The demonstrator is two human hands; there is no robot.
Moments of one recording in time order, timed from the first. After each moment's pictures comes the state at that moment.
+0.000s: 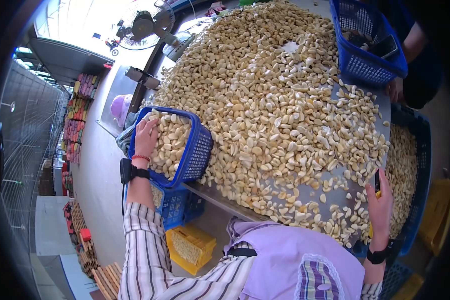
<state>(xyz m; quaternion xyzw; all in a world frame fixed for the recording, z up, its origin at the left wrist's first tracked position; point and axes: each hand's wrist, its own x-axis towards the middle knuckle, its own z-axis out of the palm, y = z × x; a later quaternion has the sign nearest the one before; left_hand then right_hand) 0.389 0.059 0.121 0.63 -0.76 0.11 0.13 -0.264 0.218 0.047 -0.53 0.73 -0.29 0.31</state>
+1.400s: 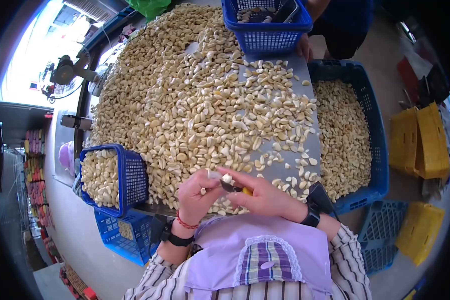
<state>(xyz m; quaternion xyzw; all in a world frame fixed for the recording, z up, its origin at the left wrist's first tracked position) 0.035 0.178 0.089 0.38 -0.73 -0.41 0.39 -0.160 0.215 0.102 -0.43 0.39 -0.30 0.75</state>
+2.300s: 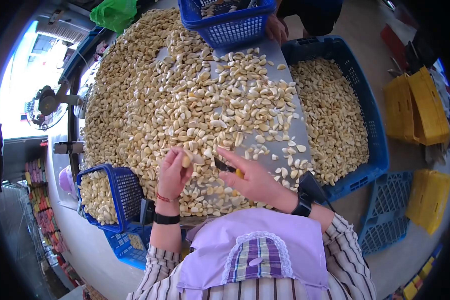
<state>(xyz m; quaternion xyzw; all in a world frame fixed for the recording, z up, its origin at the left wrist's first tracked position) 0.043 0.115 0.050 0.50 -0.39 -0.72 0.29 -0.170 0.215 0.053 -0.45 0.49 -0.44 0.61</state>
